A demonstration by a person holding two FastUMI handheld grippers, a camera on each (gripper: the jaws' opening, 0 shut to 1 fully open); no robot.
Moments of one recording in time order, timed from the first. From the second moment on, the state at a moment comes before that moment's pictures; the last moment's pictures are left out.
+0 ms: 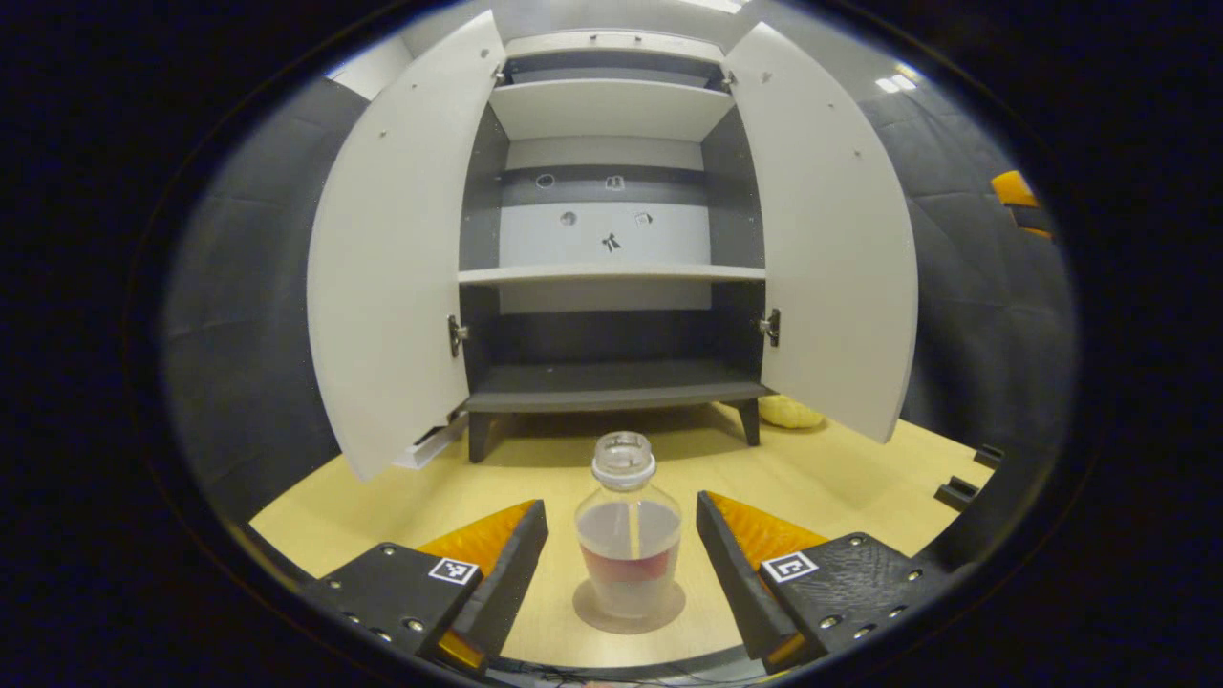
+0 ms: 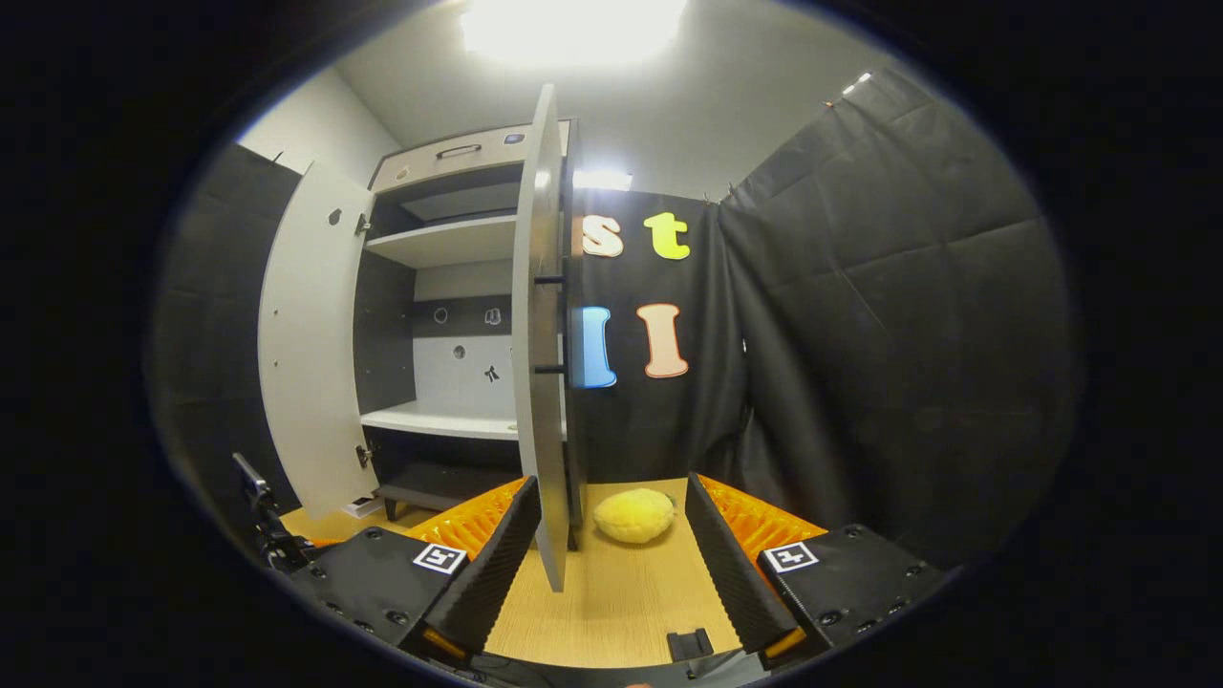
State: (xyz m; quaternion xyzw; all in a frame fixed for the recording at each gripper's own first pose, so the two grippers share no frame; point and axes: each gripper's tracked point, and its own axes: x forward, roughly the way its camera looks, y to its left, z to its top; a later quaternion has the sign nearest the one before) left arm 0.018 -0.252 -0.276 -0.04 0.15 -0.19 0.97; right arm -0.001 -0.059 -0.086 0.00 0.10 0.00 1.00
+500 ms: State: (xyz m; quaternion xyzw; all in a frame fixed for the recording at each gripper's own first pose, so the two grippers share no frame) left arm 0.018 -0.167 -0.176 -0.03 0.10 -0.13 0.99; right arm 0.067 -0.081 -0.048 0.01 0.05 -0.03 1.00
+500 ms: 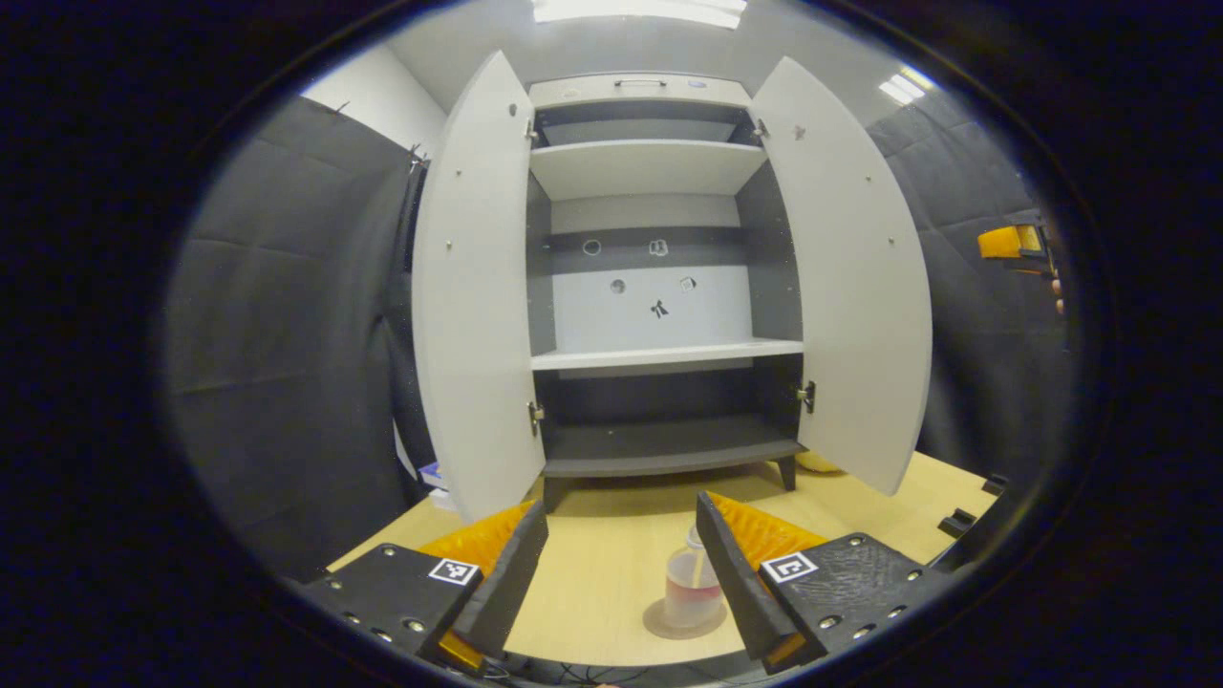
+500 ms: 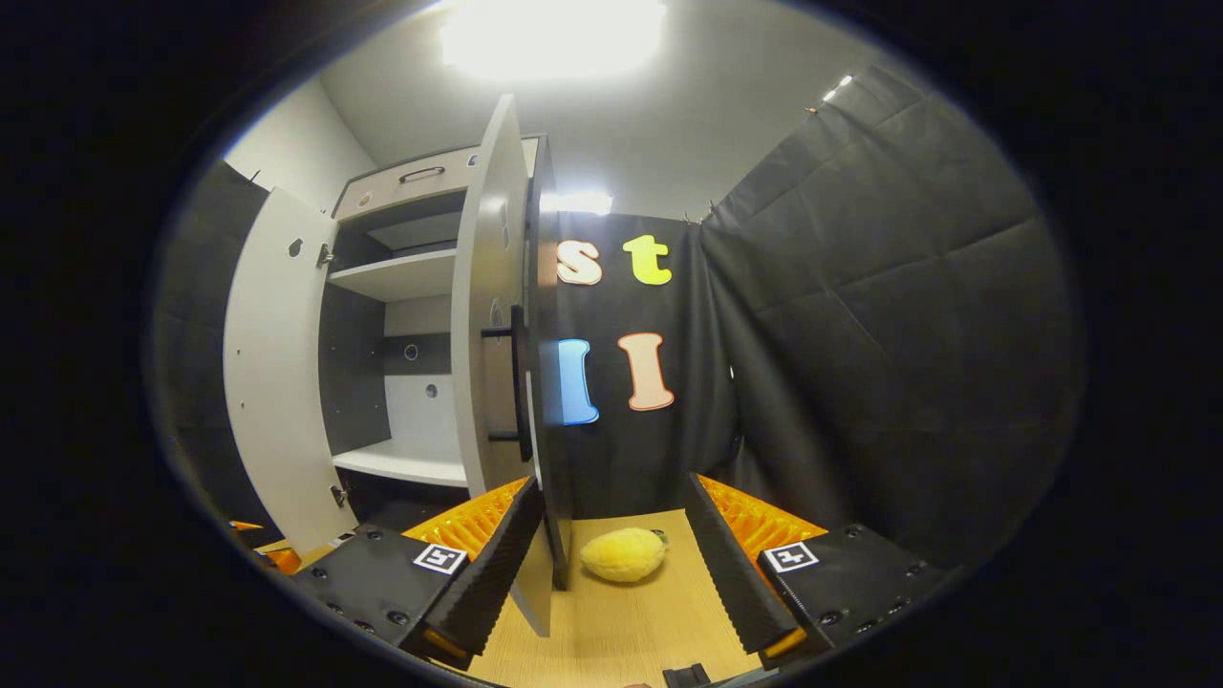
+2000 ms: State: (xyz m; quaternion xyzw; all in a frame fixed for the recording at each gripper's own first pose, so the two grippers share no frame) left arm 0.098 0.022 -0.161 -0.04 0.05 -0.06 1.00; right arm 0.137 0.006 -0.014 -0.04 0.01 -0.12 0.99
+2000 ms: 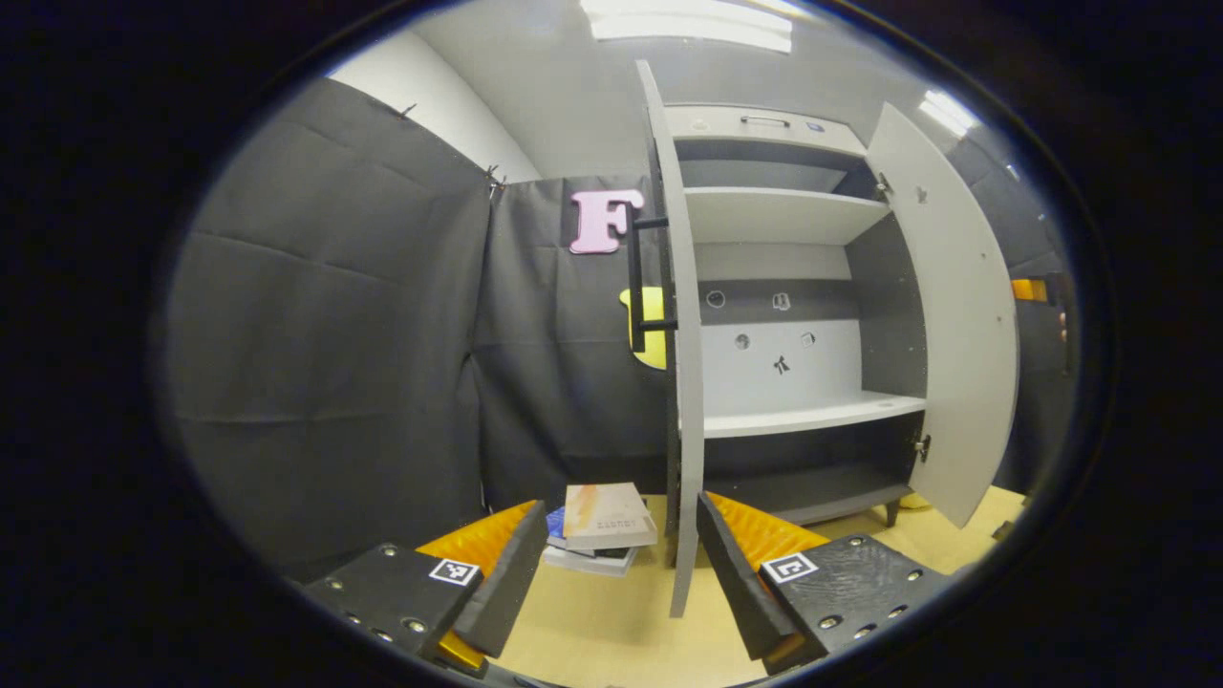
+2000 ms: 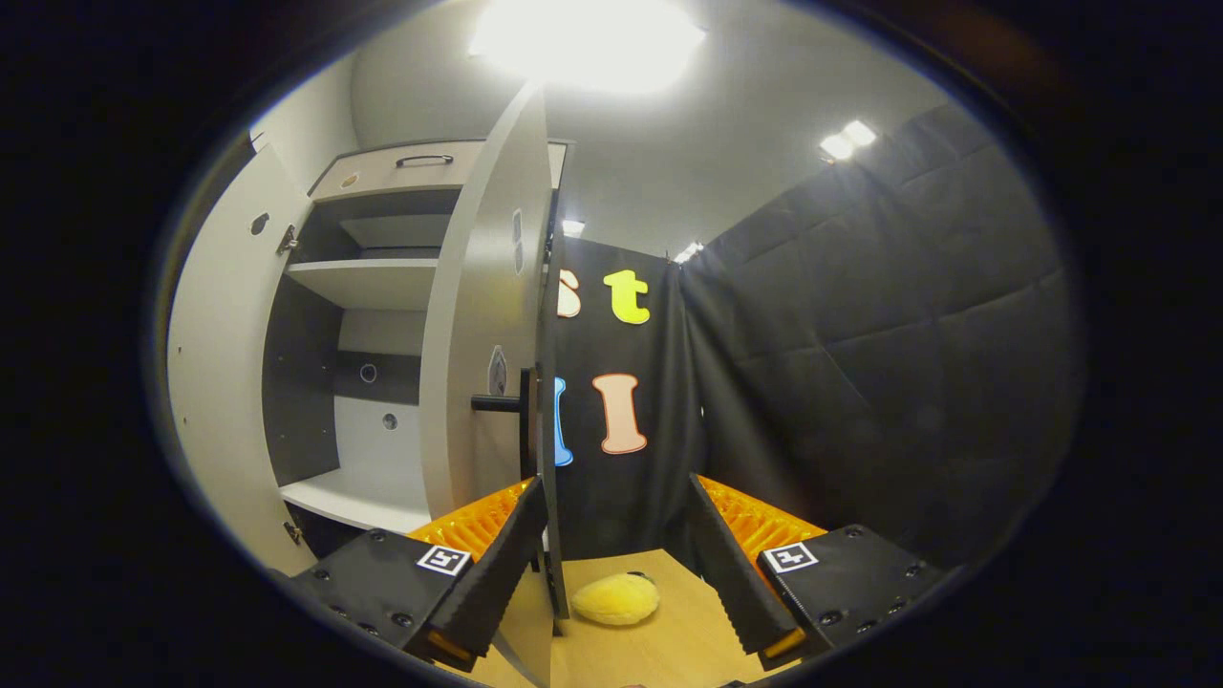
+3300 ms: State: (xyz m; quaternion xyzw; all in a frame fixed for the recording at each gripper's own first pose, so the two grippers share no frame) left arm 0.084 0.106 -0.177 -0.06 0.06 0.01 1.00; right arm 0.181 0.143 -0.032 -0.03 0.02 0.01 1.00
